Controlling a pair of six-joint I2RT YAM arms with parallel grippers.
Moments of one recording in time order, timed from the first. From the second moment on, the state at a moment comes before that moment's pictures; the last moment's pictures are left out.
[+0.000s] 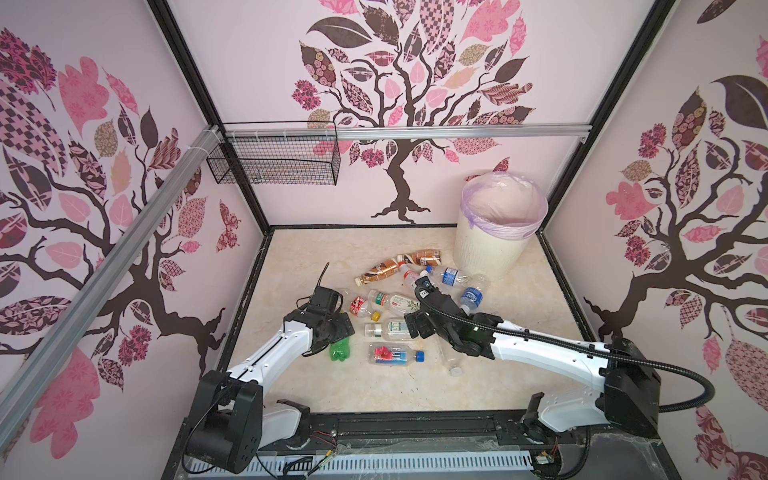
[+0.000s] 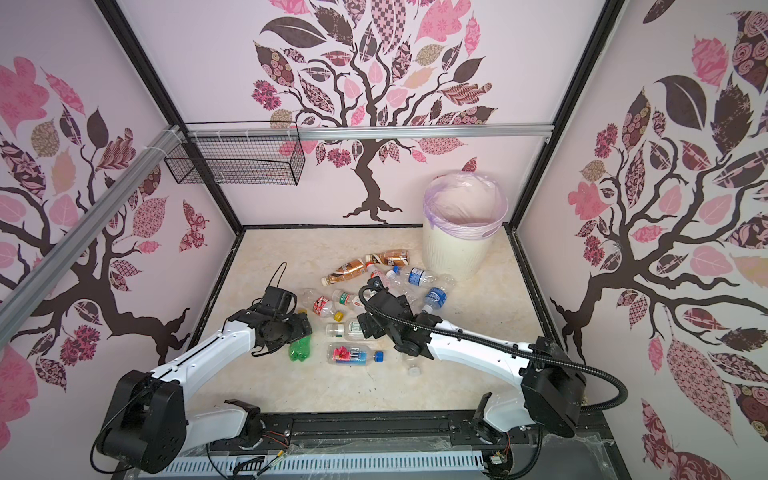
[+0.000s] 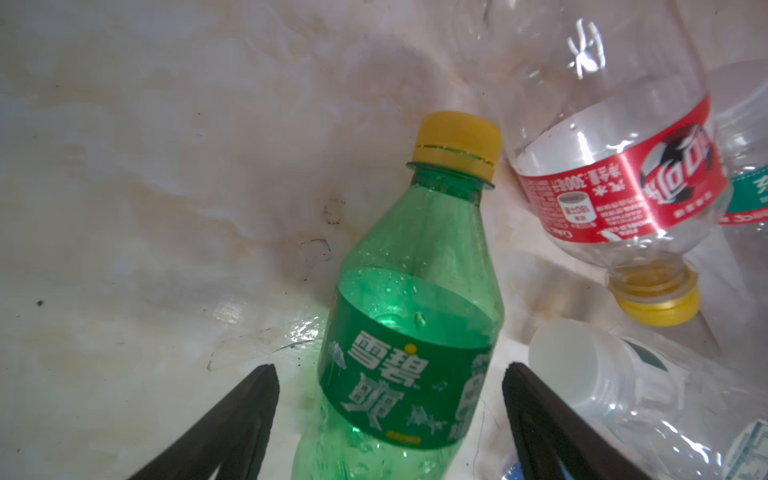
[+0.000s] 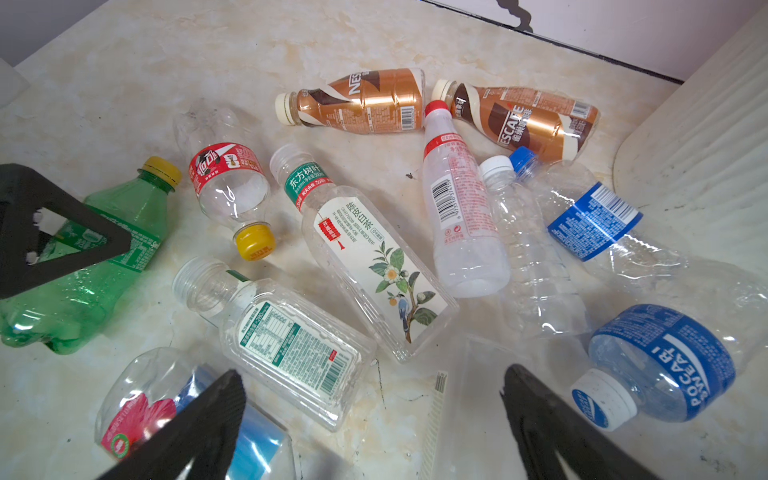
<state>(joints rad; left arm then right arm) -0.30 1.27 0.69 -0.62 -0.02 -0.69 0.96 1.39 0.93 -0.26 0.39 0.33</state>
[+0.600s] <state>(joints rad) -0.33 1.29 0.68 -0.56 -0.03 -0.68 0.97 1.38 0.90 -0.25 0.43 0.38</state>
